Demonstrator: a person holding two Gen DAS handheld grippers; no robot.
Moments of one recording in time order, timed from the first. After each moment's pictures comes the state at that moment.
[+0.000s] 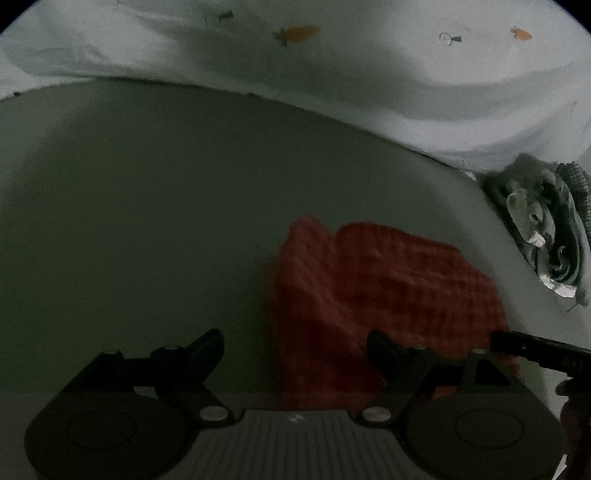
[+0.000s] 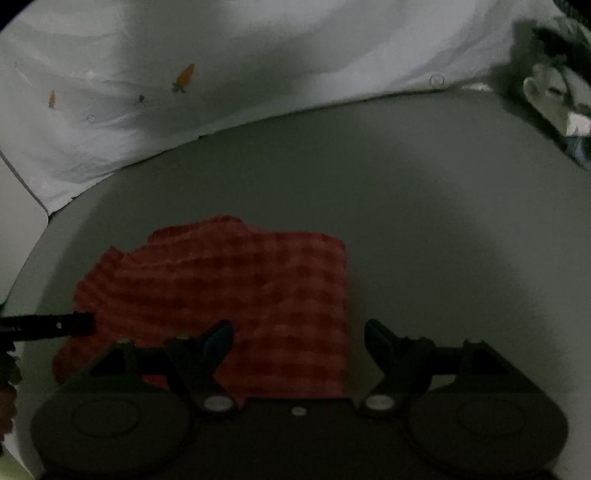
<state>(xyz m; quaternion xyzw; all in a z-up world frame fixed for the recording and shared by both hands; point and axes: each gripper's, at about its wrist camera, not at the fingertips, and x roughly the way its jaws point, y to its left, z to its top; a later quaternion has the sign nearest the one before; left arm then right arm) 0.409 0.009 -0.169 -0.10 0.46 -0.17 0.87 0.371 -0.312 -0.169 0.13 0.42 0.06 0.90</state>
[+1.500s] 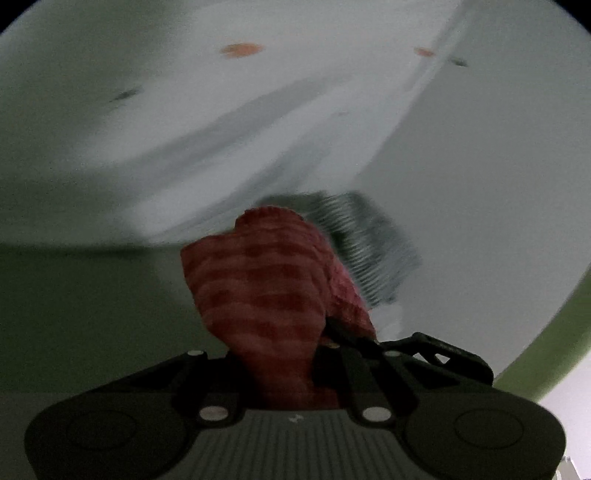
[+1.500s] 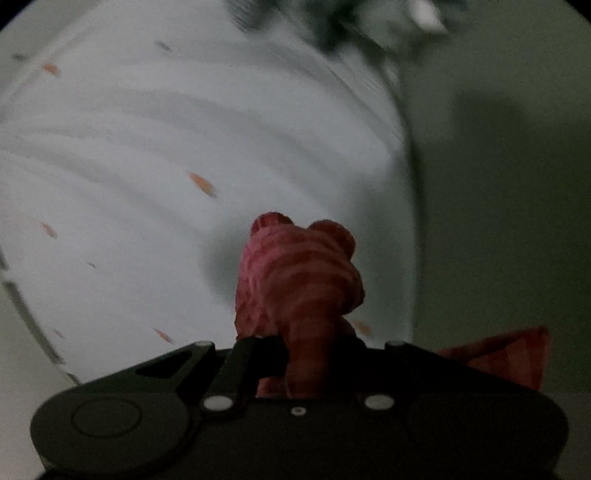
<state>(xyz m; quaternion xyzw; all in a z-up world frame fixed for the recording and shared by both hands) 0.451 -0.257 0.004 -0.13 0.32 -0.49 0.80 0.313 -0.511 -0.114 0.77 0.09 0.14 0.62</state>
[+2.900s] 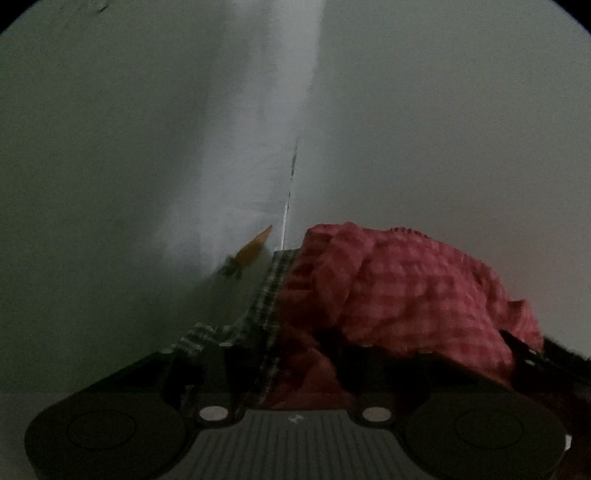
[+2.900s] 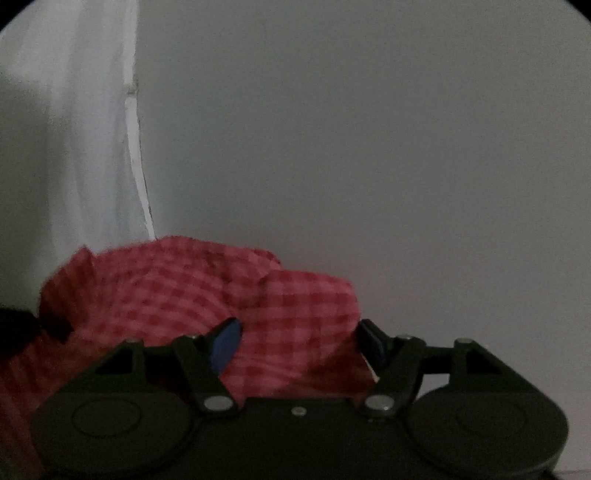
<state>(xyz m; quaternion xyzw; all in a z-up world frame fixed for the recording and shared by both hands) 0.627 -0.718 -0.018 0.09 0.27 -0.52 0.81 0.395 -0.782 -0.036 0.14 0.11 -0.50 0.84</state>
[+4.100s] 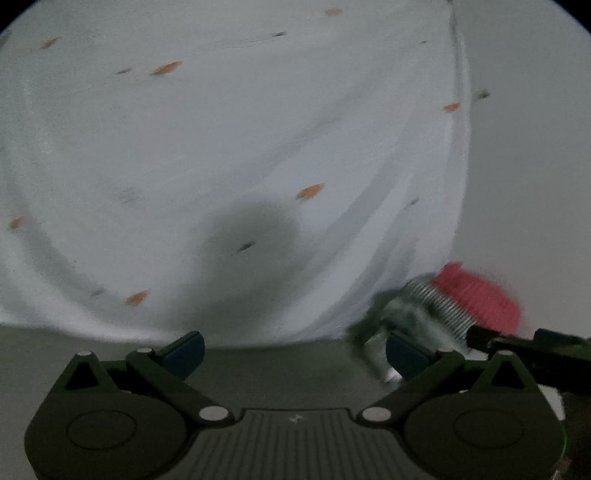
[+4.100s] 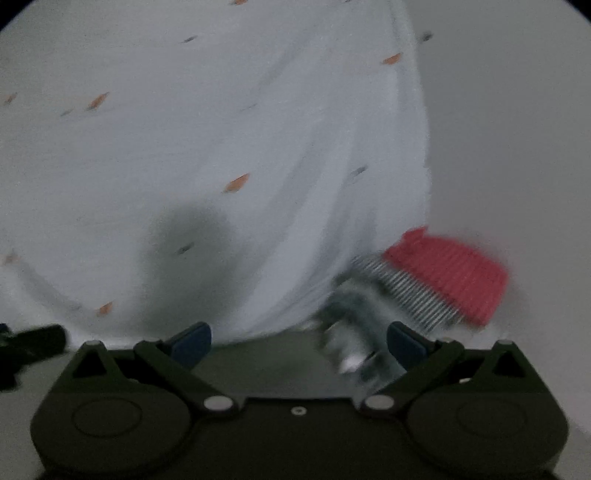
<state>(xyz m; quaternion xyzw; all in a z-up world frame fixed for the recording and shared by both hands) 0.211 -0.199 0.053 -0.02 0.16 -0.17 0.97 0.179 -0.402 0.060 0.05 0.14 -0.14 0.98</state>
